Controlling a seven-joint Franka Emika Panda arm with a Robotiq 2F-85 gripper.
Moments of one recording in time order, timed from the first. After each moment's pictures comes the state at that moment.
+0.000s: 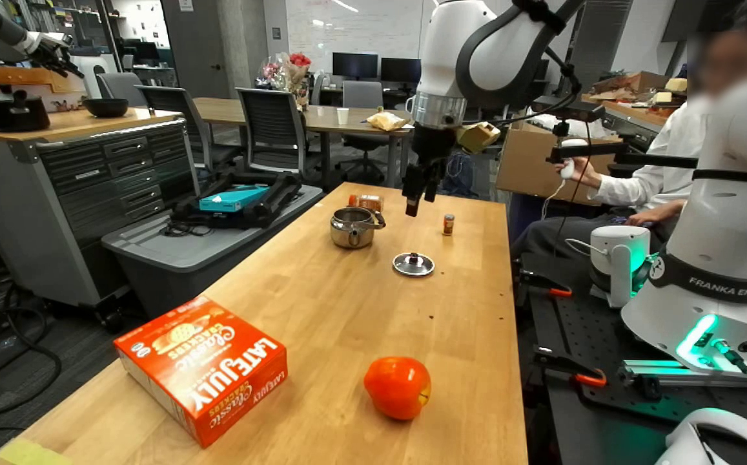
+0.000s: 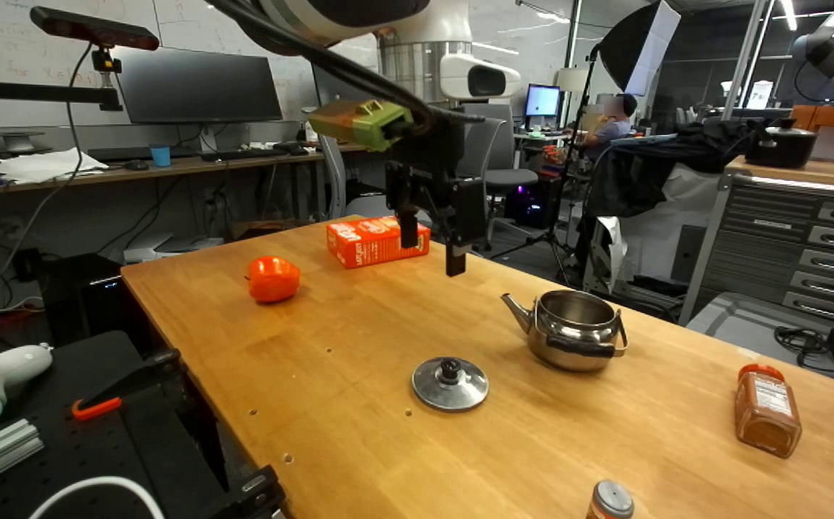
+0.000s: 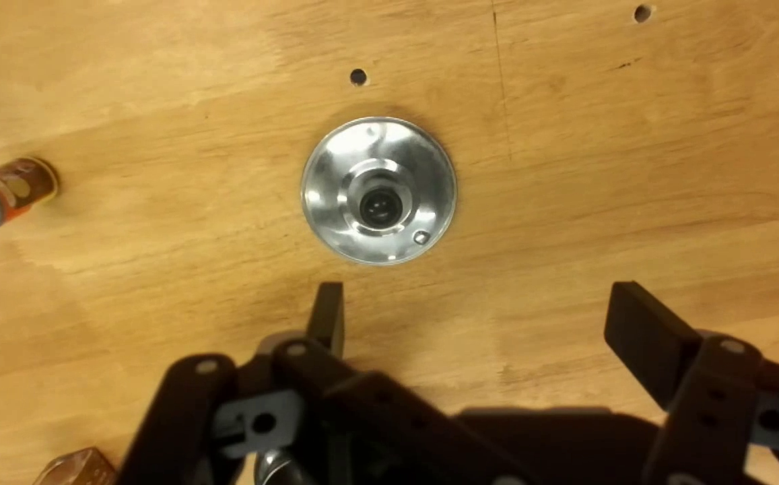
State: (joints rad) arm -0.10 -0.06 -0.03 -2.60 -0.04 2.62 0.10
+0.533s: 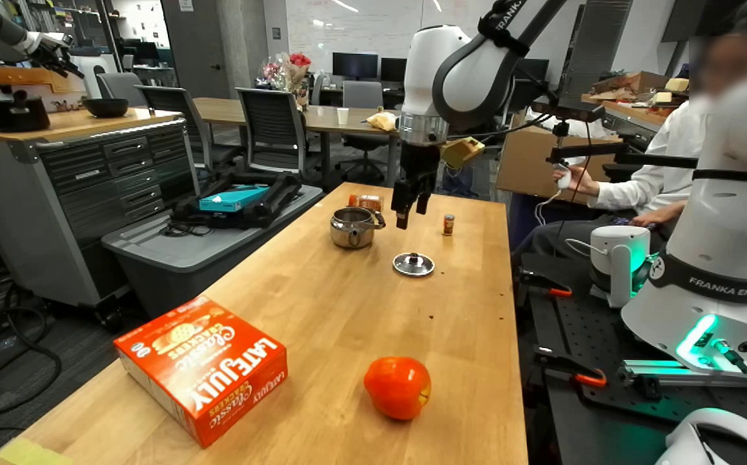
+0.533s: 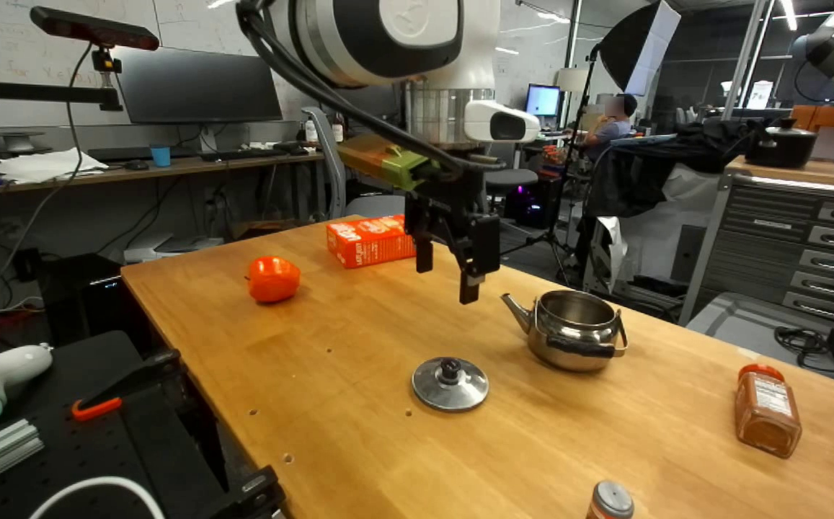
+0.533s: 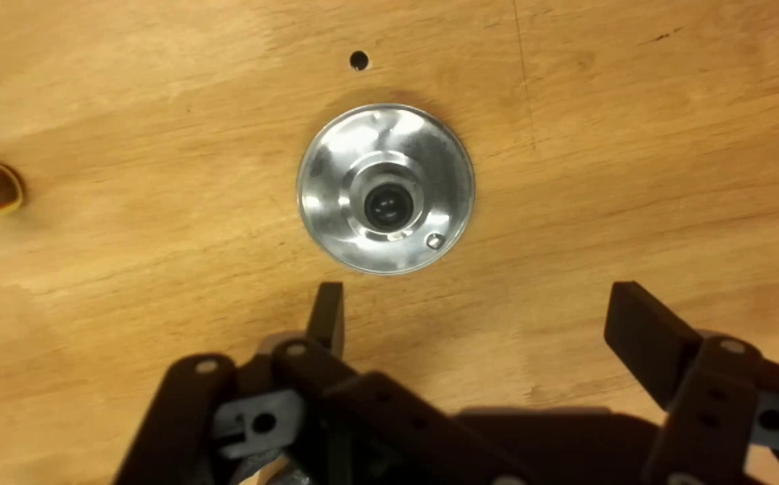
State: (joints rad) arm -0.10 0.09 -0.04 -2.51 -0.03 2.64 0.10
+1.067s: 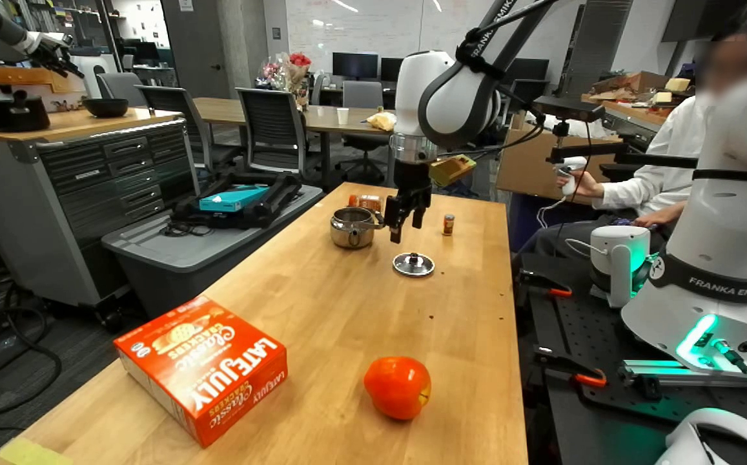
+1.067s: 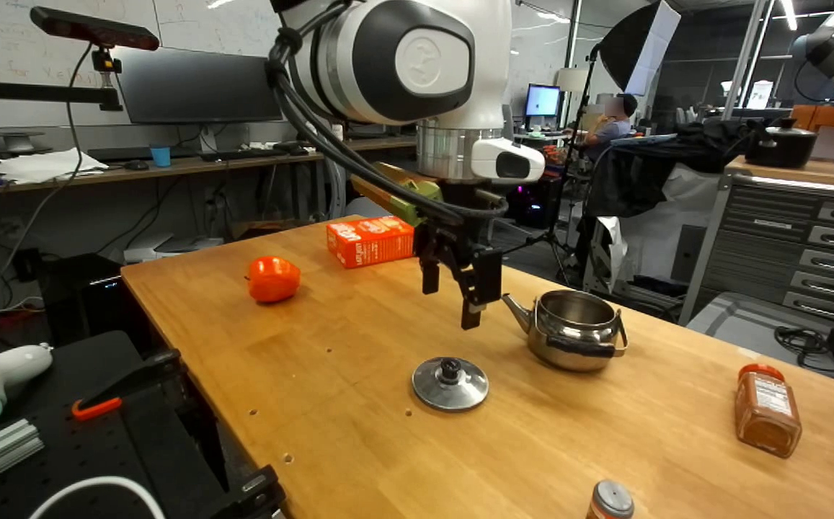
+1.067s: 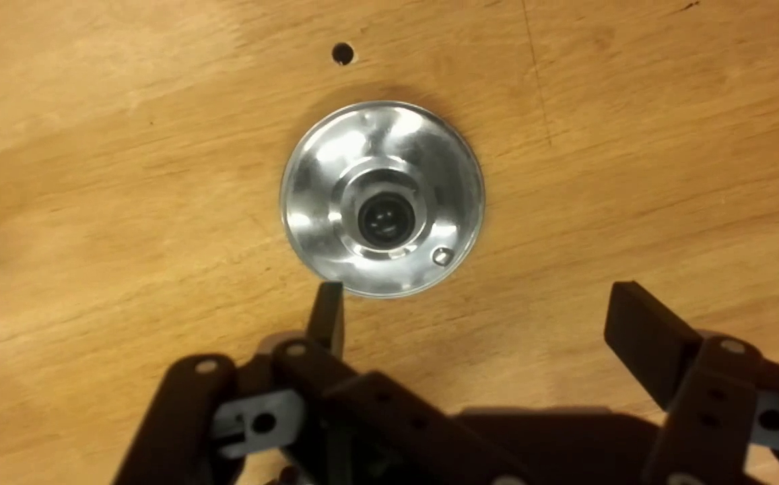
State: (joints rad) arm -0.10 0.20 -0.04 -2.46 0.01 2.68 0.12
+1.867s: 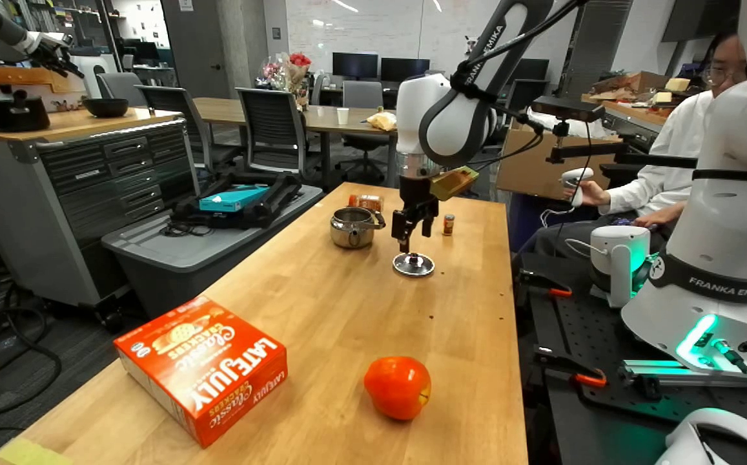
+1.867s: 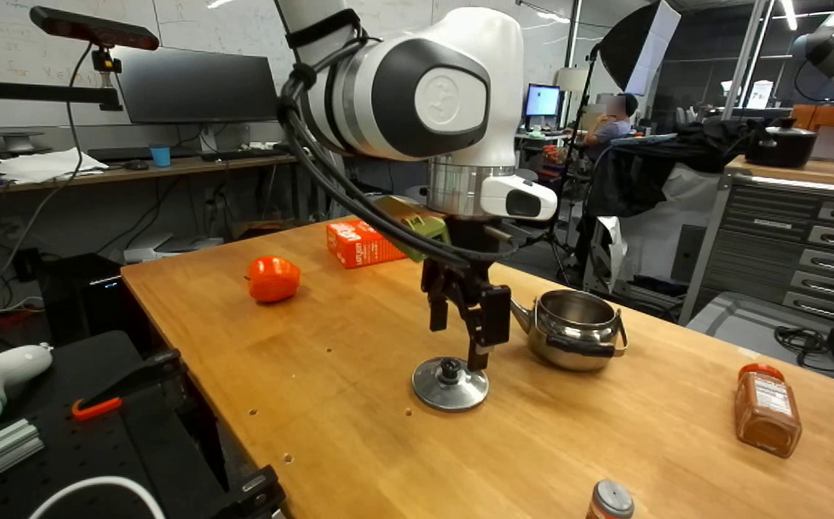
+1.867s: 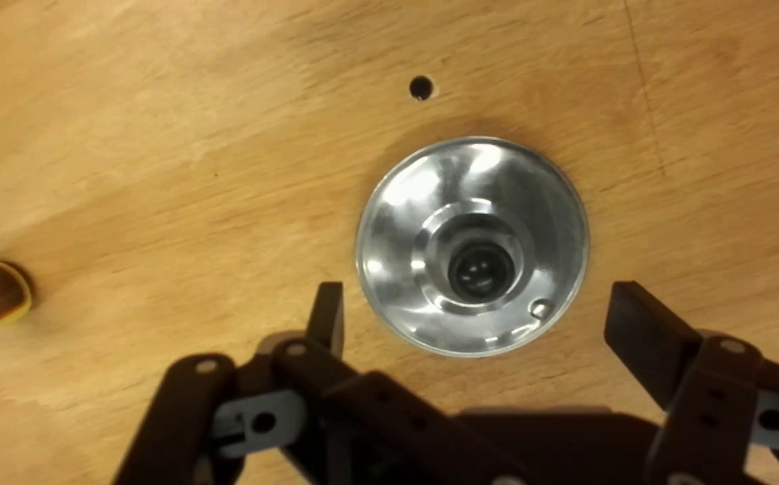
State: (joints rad) arm -0.08 0.29 -0.11 -2.44 -0.06 2.69 0.20
